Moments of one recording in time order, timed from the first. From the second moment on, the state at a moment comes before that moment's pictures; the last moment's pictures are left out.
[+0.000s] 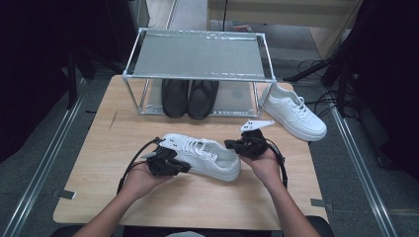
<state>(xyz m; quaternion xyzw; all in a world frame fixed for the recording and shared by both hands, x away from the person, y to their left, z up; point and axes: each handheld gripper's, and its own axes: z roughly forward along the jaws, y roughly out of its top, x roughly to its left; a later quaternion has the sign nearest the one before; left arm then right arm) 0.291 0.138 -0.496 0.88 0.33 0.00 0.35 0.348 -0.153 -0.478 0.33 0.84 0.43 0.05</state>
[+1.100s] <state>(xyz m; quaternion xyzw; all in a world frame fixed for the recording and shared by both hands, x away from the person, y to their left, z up) 0.314 0.178 -0.505 0.86 0.36 -0.01 0.36 0.319 -0.125 -0.484 0.30 0.86 0.42 0.03</state>
